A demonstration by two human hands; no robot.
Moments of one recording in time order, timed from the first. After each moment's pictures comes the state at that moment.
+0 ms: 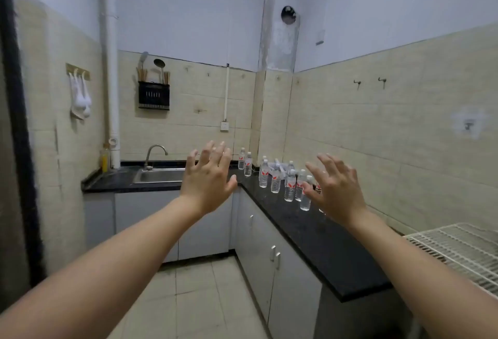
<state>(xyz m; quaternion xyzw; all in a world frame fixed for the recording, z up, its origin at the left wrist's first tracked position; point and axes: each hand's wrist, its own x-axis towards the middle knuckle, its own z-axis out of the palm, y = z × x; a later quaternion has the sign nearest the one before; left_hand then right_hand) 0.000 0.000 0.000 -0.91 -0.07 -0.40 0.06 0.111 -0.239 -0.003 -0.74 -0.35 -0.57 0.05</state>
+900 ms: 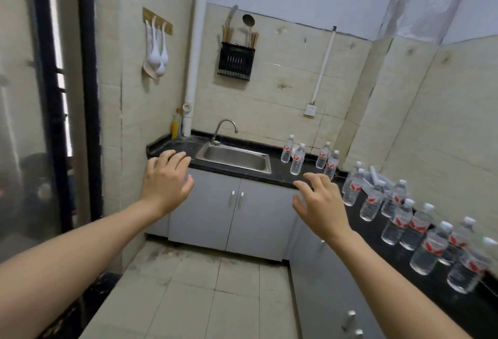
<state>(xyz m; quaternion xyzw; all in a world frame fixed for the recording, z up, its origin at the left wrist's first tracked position) 0.187 0.326 -0.102 -0.86 -0.30 -0.40 0.07 0.391 0.094 -0.079 -0.73 -0.51 -0.44 0.12</state>
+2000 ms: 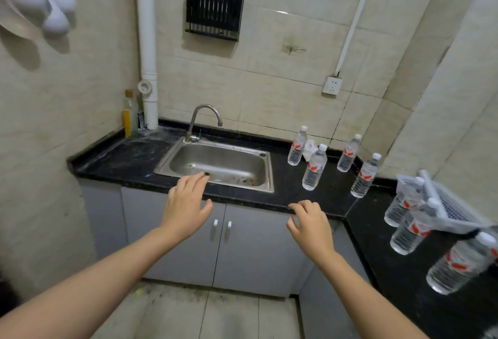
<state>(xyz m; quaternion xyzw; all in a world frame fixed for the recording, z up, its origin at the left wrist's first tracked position) 0.617 0.587 -0.174 -0.90 -0.30 -0.28 -0.13 0.806 0.406 -0.194 -0.83 -0.46 -0.27 0.17</state>
